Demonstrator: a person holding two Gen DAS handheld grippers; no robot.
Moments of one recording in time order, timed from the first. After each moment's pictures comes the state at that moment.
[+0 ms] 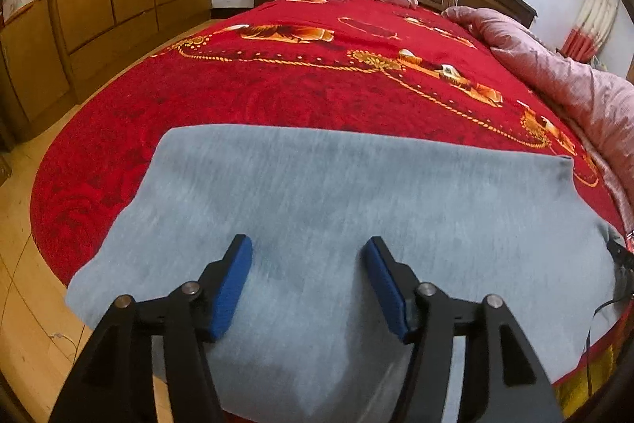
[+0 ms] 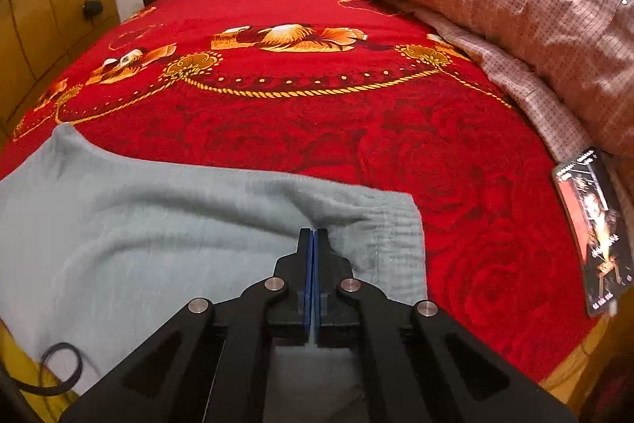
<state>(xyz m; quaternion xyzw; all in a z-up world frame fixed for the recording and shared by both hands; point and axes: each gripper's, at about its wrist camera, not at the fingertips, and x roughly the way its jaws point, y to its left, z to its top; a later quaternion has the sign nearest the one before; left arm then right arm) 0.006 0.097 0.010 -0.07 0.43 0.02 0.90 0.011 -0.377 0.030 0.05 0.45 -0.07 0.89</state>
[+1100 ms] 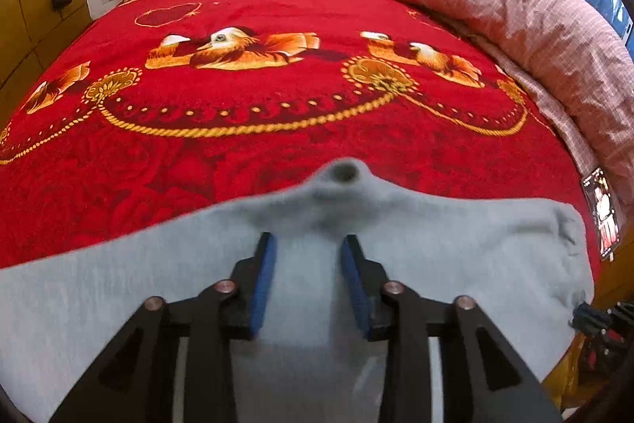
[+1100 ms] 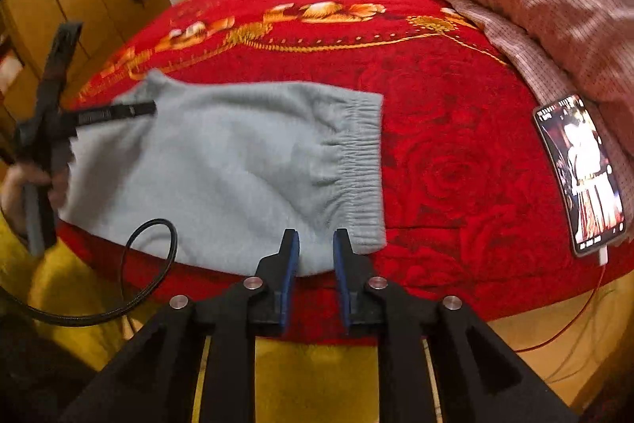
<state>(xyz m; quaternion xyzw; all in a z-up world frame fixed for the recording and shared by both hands) 0.083 -0.127 0.025 0.01 0.49 -0.15 0.86 -0.084 -0.416 0.054 0.08 0.48 0.04 0.87</state>
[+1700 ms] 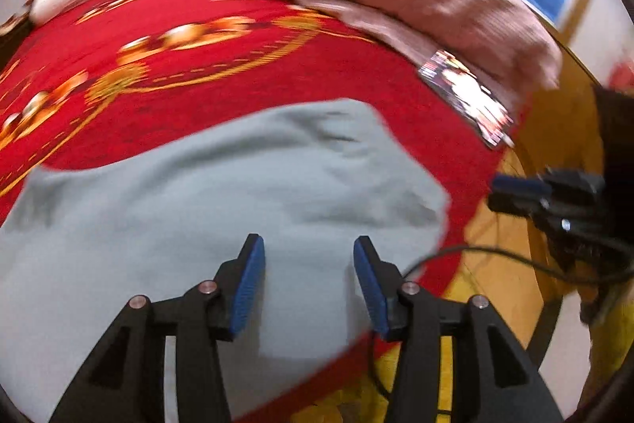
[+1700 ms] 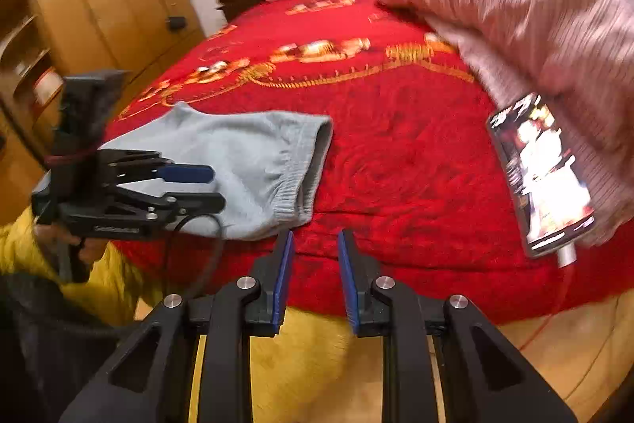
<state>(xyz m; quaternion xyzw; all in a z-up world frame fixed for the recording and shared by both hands) -0.033 -0.287 0.046 0.11 0.46 -0.37 0.79 -0.140 -0.501 0.076 0.09 0.41 0.11 0.90</state>
